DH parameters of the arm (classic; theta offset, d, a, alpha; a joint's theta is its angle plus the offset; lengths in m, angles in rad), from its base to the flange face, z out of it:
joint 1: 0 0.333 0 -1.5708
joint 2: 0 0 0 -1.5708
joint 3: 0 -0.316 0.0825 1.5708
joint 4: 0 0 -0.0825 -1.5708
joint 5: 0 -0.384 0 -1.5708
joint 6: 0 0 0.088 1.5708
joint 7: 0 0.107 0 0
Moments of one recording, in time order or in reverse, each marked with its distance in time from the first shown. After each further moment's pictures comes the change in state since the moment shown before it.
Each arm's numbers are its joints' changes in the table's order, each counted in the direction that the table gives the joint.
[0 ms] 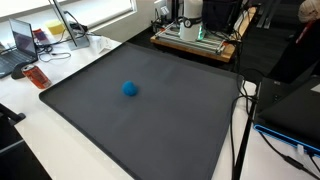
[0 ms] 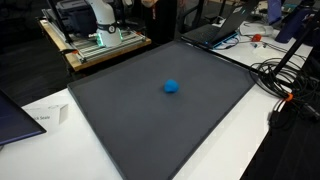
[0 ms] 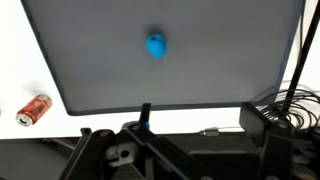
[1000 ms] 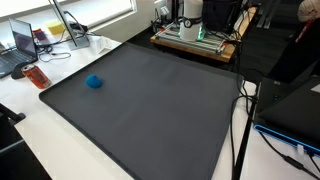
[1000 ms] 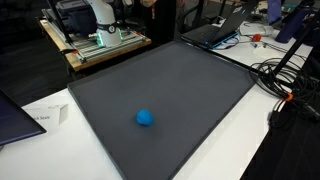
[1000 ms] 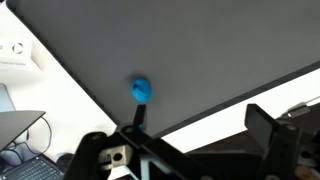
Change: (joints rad) arm -0.050 0.127 0.009 -0.019 0.111 0.018 0.470
